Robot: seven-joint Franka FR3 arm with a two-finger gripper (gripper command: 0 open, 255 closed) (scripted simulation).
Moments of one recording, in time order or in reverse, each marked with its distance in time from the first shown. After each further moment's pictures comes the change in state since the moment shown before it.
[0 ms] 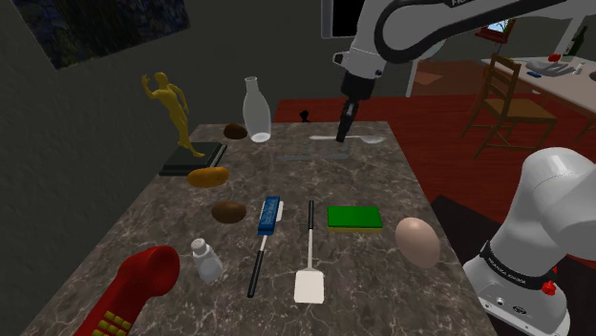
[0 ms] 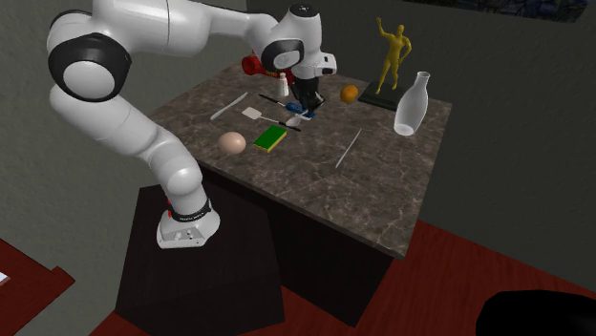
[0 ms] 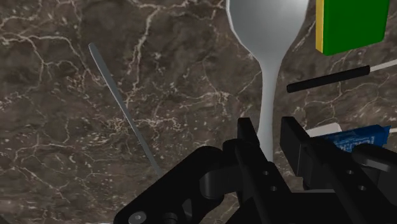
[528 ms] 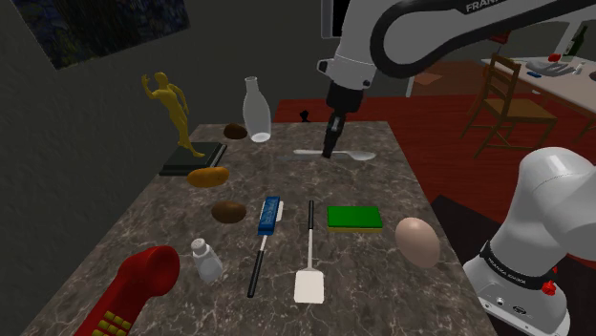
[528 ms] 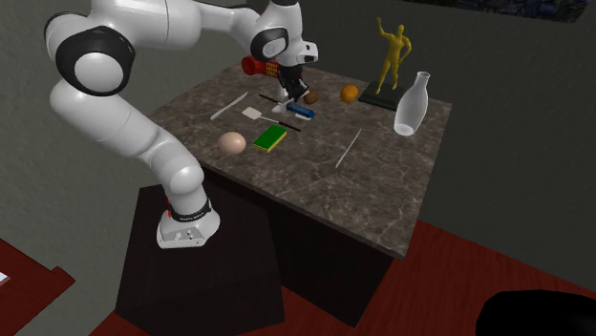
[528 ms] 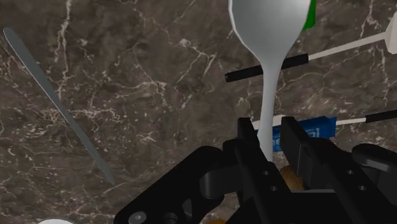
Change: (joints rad) arm 0.061 -0.003 0.132 -0.007 0.023 0.028 0.173
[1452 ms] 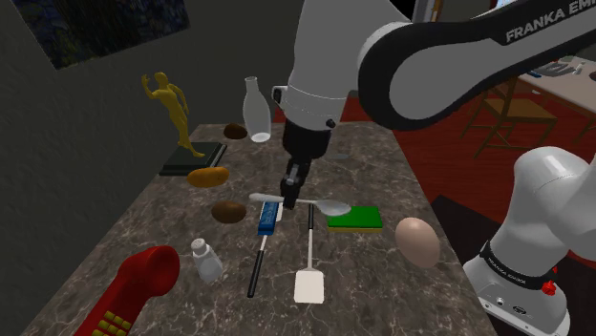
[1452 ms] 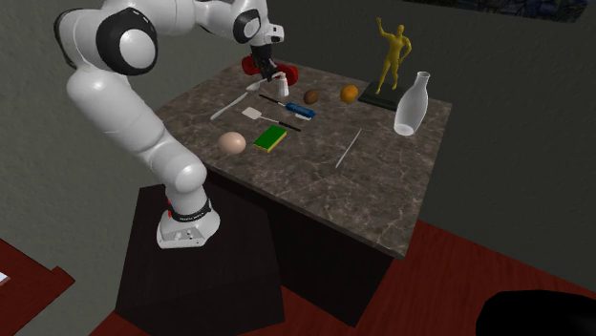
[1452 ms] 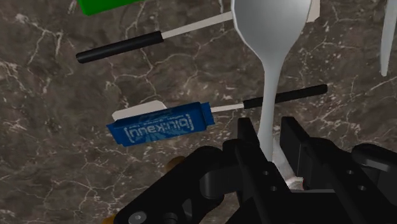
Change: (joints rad) arm 0.113 0.139 0.266 0.129 0.001 0.057 0.370
